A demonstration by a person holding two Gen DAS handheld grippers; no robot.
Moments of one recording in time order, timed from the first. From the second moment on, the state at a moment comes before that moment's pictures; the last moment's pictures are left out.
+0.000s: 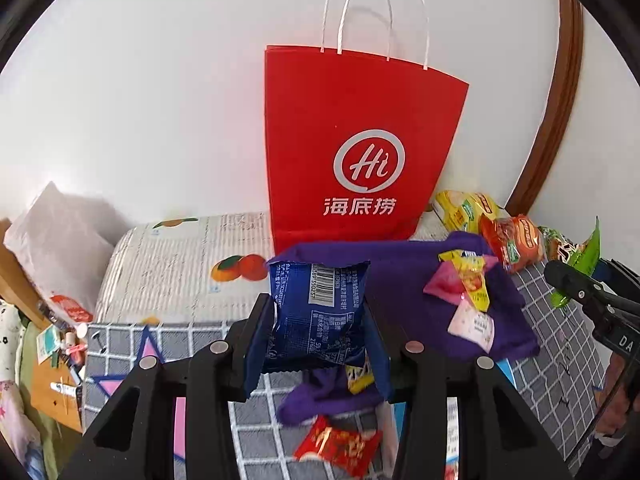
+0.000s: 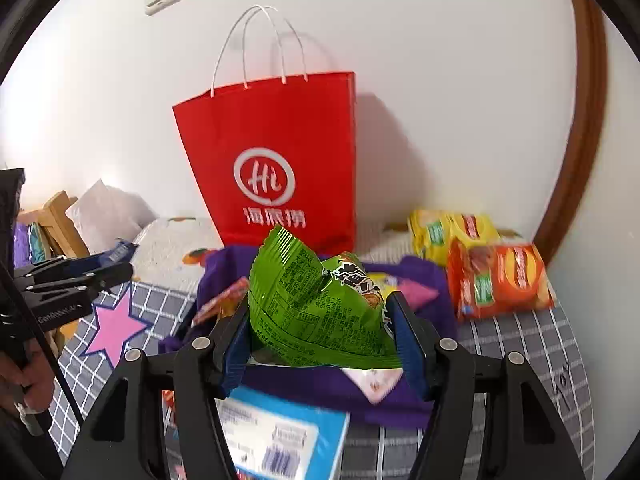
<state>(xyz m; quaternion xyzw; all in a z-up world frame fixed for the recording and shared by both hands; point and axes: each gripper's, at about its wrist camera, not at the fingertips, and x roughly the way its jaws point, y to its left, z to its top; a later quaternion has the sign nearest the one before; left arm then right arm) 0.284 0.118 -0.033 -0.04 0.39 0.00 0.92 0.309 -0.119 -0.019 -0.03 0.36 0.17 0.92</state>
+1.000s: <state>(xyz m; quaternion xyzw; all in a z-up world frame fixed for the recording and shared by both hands) 0.359 0.105 -0.112 -0.05 0.45 -0.01 0.89 0.391 -0.095 -0.098 -0.05 0.40 0.20 0.89</state>
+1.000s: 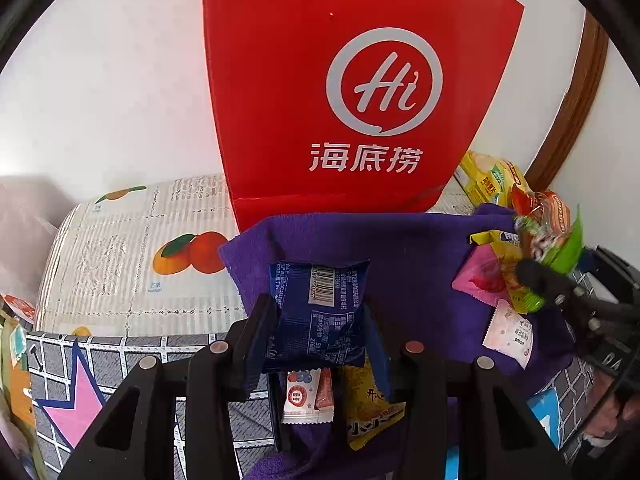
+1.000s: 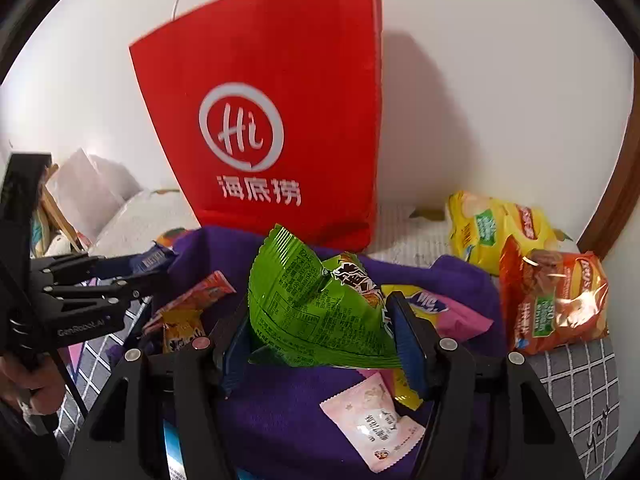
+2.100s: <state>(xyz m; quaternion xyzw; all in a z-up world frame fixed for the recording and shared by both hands) 0.360 0.101 -0.110 -0.06 0.45 -0.03 0.89 0.395 -0.067 -0.144 -0.12 0.48 0.22 0.84</state>
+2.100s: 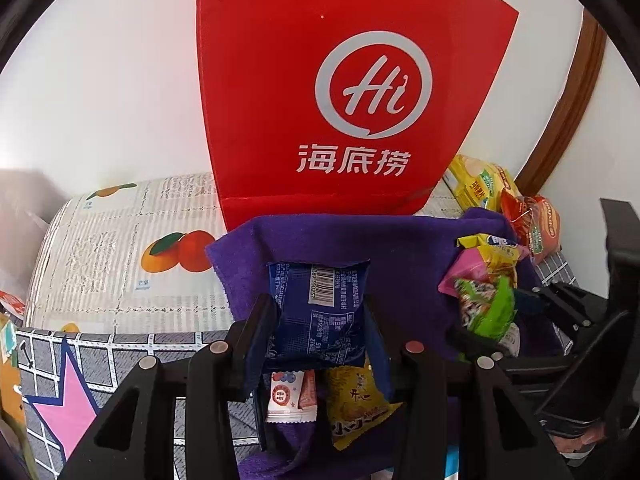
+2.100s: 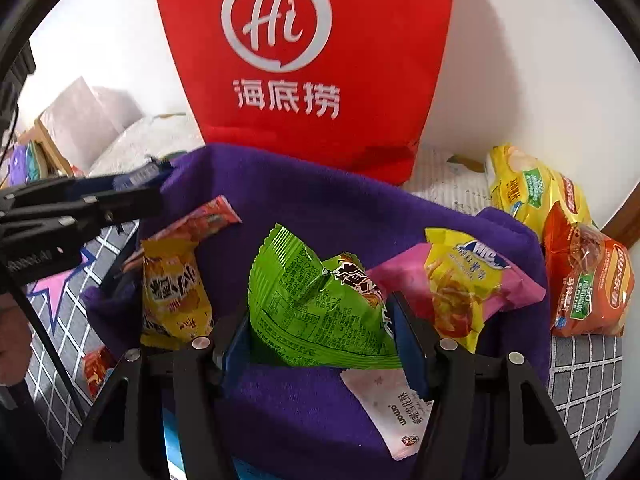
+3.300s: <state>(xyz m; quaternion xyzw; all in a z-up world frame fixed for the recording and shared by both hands) 0.366 0.082 -0.125 -0.07 0.47 -0.06 0.88 0.397 -0.063 -0.163 -0.15 0.51 0.22 0.82</state>
